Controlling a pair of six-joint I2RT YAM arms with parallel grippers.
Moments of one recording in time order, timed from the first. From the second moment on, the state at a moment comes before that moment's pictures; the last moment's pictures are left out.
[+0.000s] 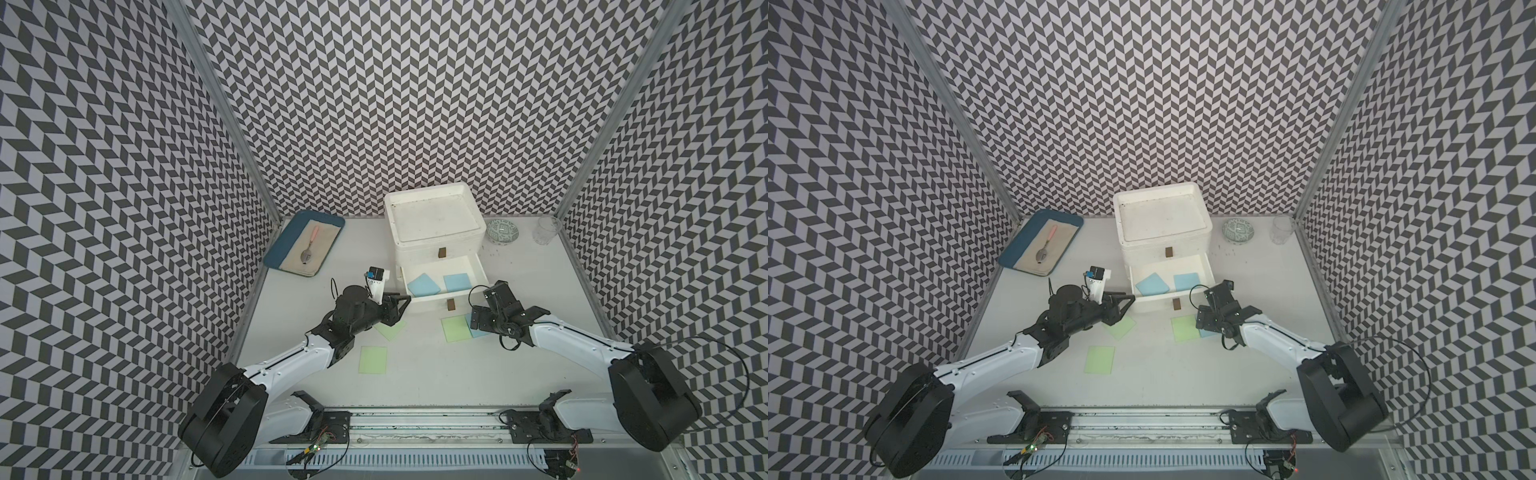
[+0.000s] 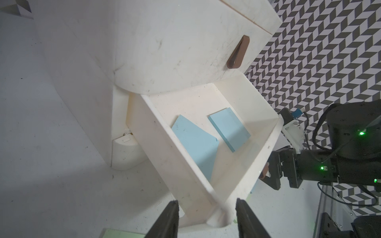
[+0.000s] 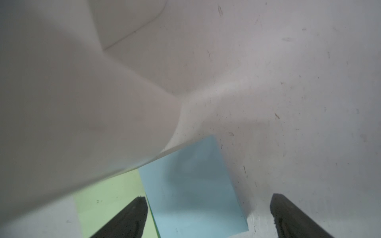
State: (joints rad) left arm -0.58 1.20 0.49 0.37 0.29 -0.44; right arm 0.49 1.36 0.64 -0.38 0.17 0.61
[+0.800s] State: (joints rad) left arm -0.57 1.18 0.49 0.37 0.26 -0.44; right arm 0.61 1.45 0.65 -0.39 0.25 0.76
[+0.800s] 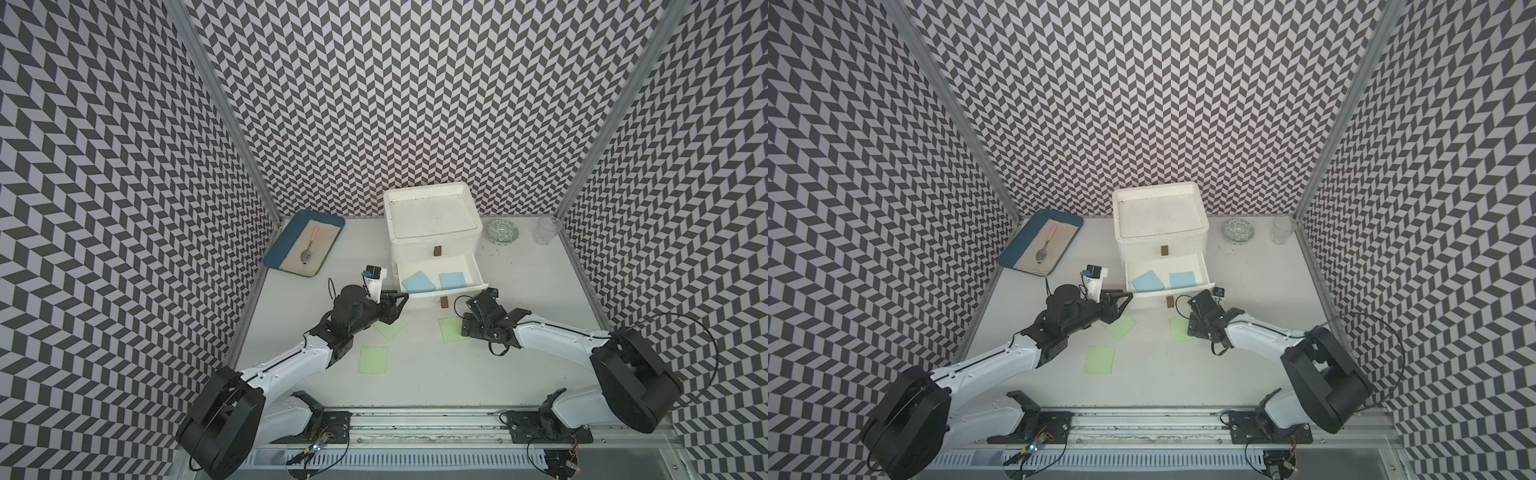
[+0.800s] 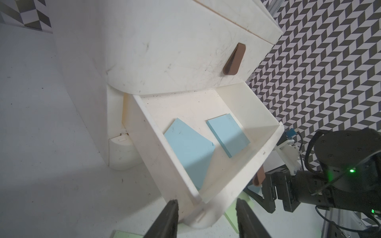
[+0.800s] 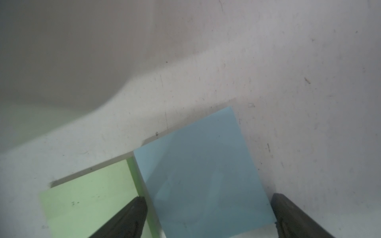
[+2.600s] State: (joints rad) left arm -0.57 1.08 0.49 0.36 0.27 -0.43; right arm 0.93 1.43 0.69 -0.61 0.23 0.92
